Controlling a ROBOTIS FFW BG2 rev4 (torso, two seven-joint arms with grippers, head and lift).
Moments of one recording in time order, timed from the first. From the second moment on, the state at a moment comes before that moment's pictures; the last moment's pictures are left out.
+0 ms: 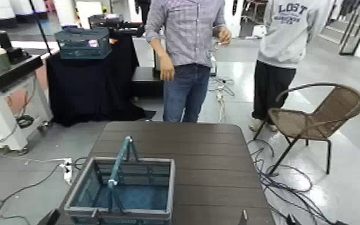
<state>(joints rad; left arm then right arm) 0.48 0.13 0.06 -1.83 0.31 -0.19 -0.15 0.53 -0.13 0.21 -1.95 -0.01 -0.13 -0.34</state>
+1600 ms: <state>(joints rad) 0.10 0.52 0.22 -1.70 0.94 0.66 -0.58 0.50 -0.14 0.23 -1.93 -0.02 -0.12 -0.33</state>
